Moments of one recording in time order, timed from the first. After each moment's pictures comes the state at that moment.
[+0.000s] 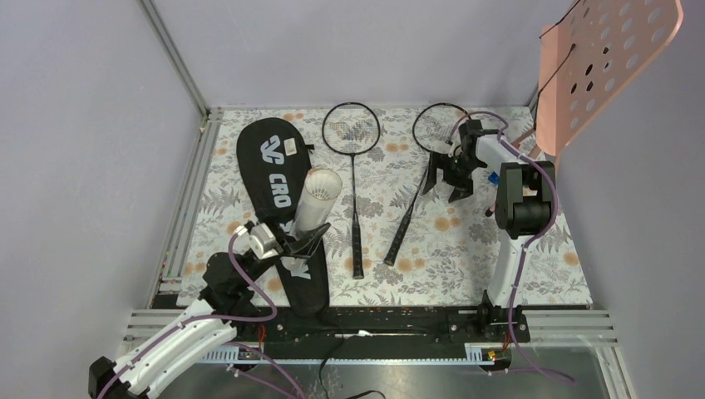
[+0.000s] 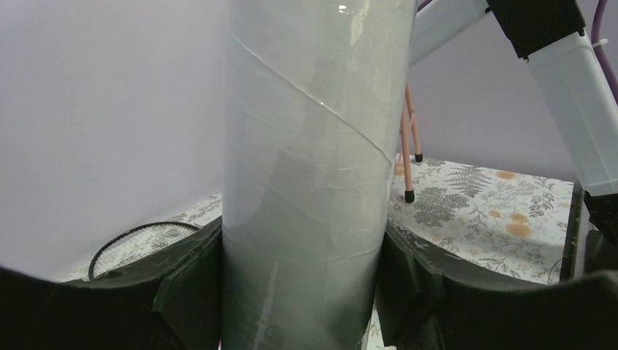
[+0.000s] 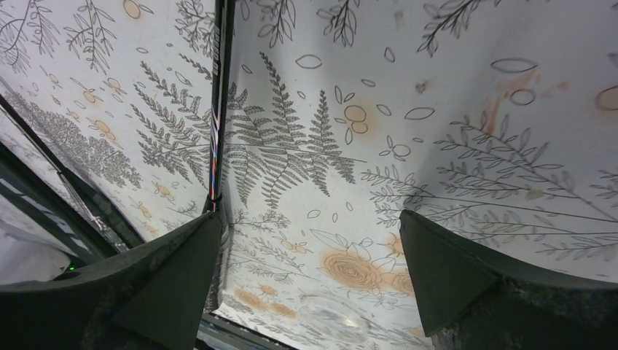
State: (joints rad) left arm -0.73 0.38 0.20 0.60 0.20 0.04; right arm 0.05 2.08 1.53 -0.88 -0.36 0.18
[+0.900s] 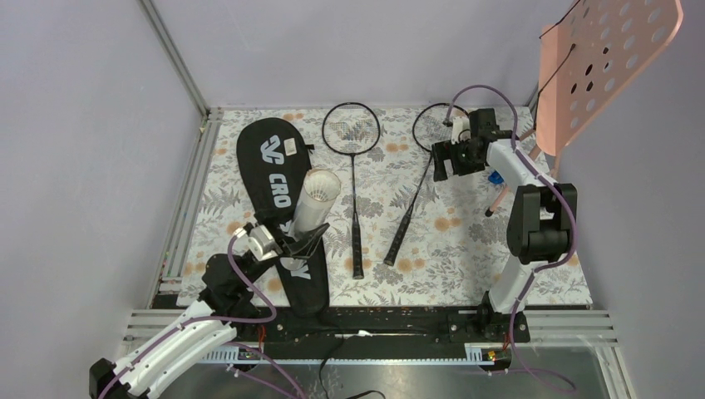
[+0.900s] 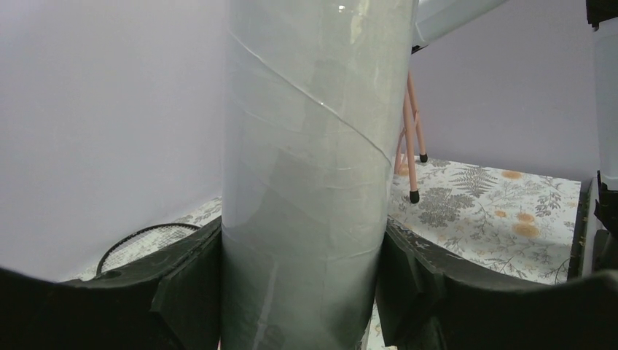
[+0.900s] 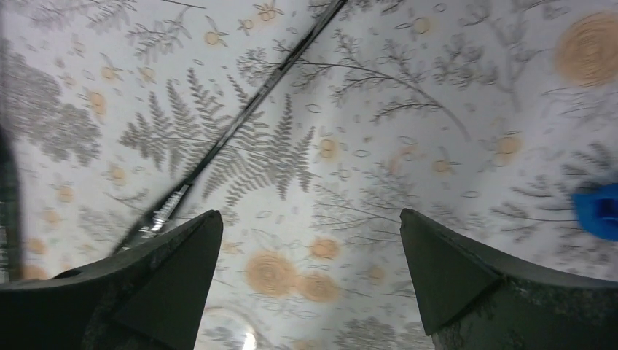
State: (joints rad) left arm -0.73 0.35 0.19 0.58 0.19 0.05; right arm 0.06 1.83 1.41 -0.67 -0.32 -0.13
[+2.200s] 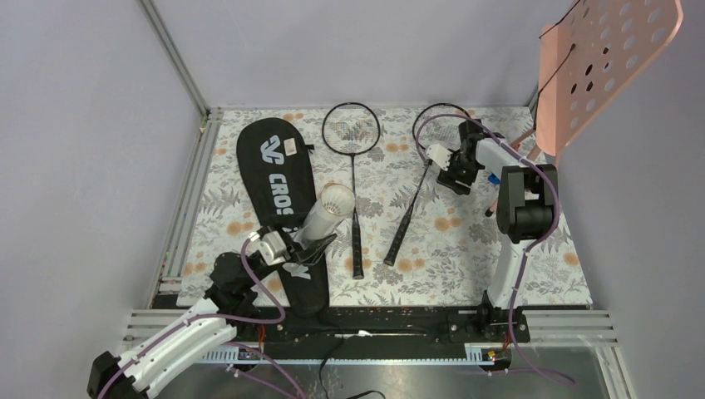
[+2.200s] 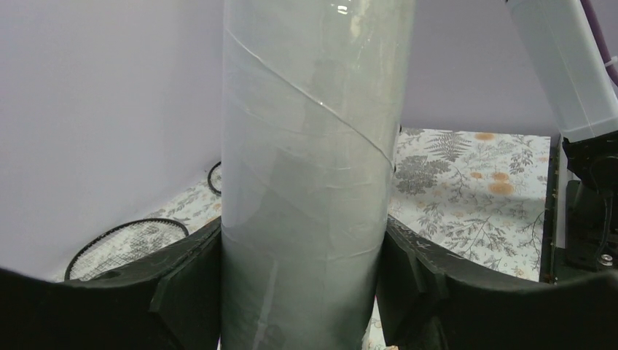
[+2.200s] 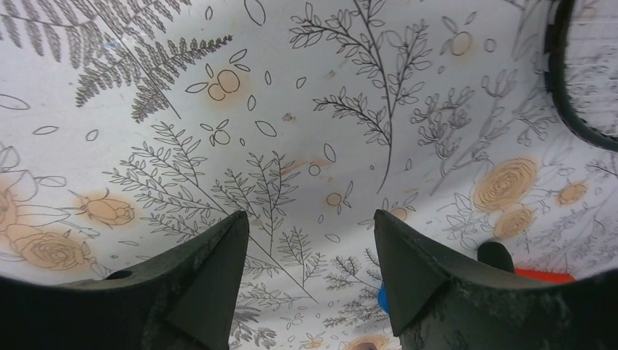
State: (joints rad) left arm -0.73 0.39 0.14 0.64 0.30 0.08; right arm 0.06 2.01 1.46 -0.74 -0.13 -1.15
